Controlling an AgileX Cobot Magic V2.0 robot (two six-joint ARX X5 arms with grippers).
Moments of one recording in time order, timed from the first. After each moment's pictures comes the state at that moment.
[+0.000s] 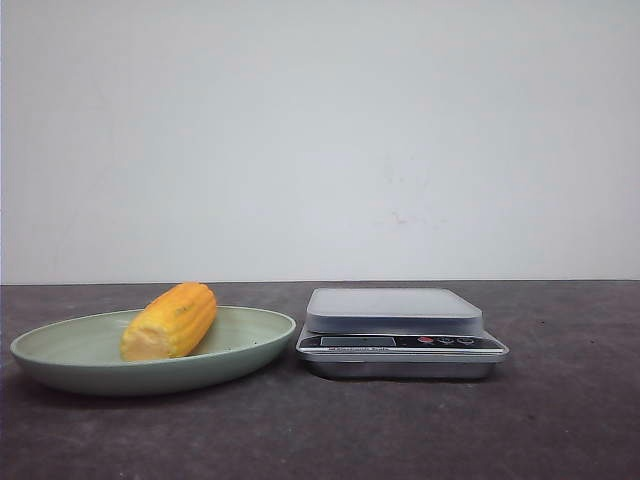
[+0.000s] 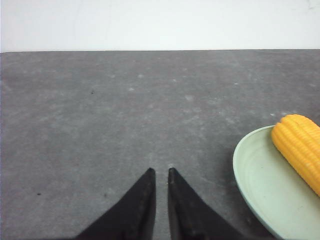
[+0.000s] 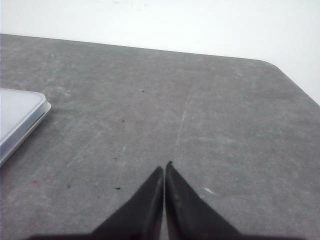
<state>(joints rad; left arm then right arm) -0.03 0.01 0.03 -0.18 0.01 0.01 -0.01 0.00 0.02 -0.17 -0.03 -0.04</state>
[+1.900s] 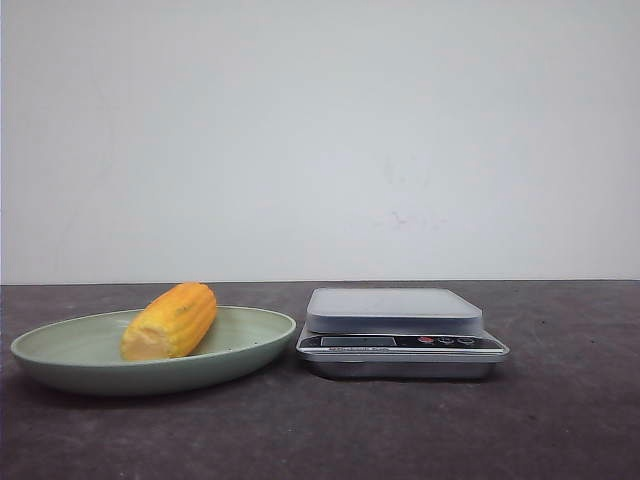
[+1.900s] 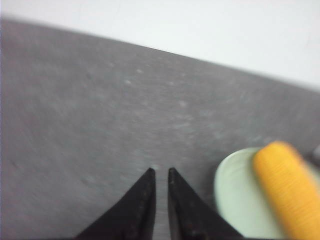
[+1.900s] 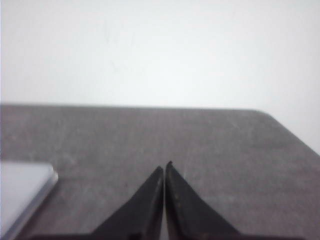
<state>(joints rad) 0.04 0.01 0.03 -0.18 0.08 -0.35 -0.01 0.00 0.02 0.06 -0.03 0.04</state>
